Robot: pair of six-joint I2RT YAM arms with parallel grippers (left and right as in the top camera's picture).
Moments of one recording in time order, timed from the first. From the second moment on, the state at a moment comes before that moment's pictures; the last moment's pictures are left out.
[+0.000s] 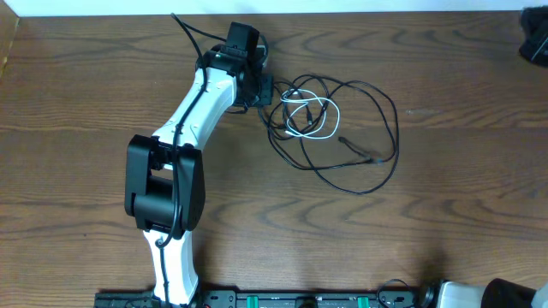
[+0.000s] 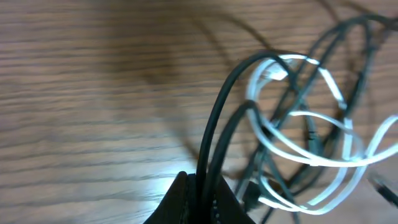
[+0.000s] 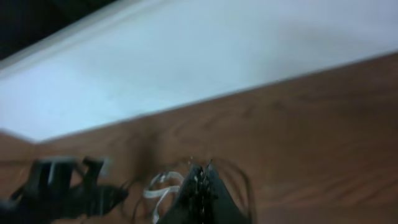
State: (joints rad) left arm -0.28 2.09 1.69 -0.78 0.20 -0.18; right arm -0.27 1.51 2.08 -1.13 -0.46 0.22
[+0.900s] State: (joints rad) left arm -0.29 1.67 1.69 -0.77 0.39 -0.32; right arm 0.24 1.91 2.08 -1.26 -0.50 -0.08
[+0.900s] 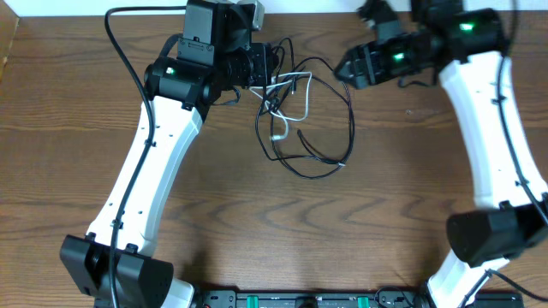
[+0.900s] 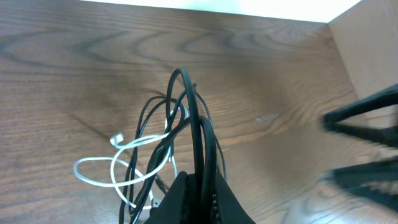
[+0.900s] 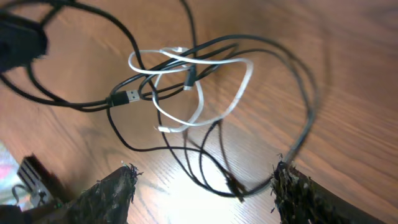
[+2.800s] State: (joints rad) left arm -0.29 1.67 1.69 -0.89 0.38 -0.49; right arm 0.38 2.39 2.08 -1.06 -0.48 0.18
